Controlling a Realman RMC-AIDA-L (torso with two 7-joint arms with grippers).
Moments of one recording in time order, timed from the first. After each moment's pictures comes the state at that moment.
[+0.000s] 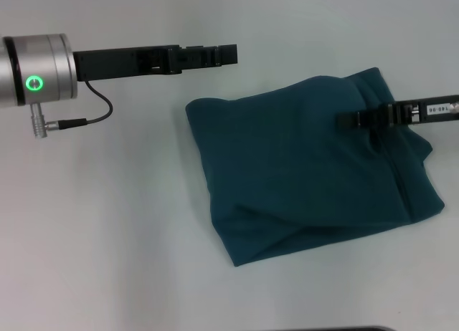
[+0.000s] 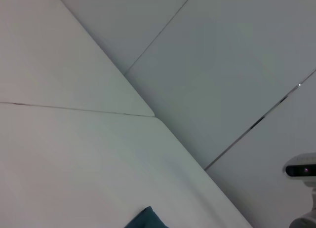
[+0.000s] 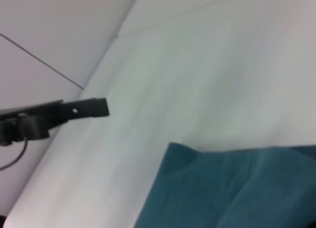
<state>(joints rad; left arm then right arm) -0.54 -2.14 -2.17 -0.88 -1.31 1.42 -2.13 0.59 1.98 -0.61 -0.57 -2.23 -1.57 2.02</state>
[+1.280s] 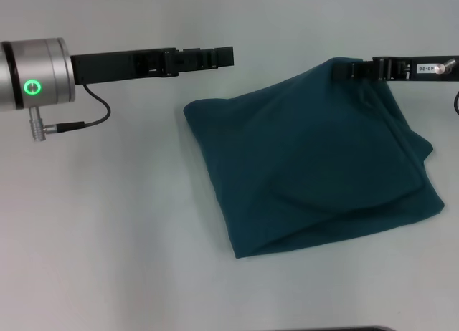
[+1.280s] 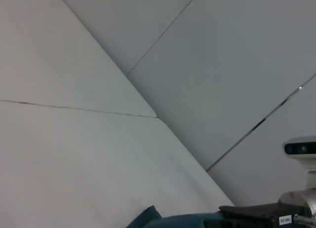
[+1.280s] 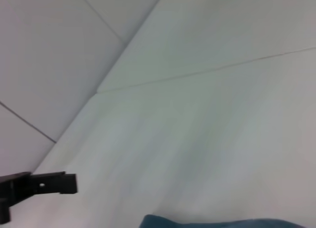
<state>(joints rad) -0.54 -2.14 -2.18 -0.85 -1.31 1.42 -2.10 0.61 2.00 -0.62 -0.57 -2.13 -1.41 1.99</state>
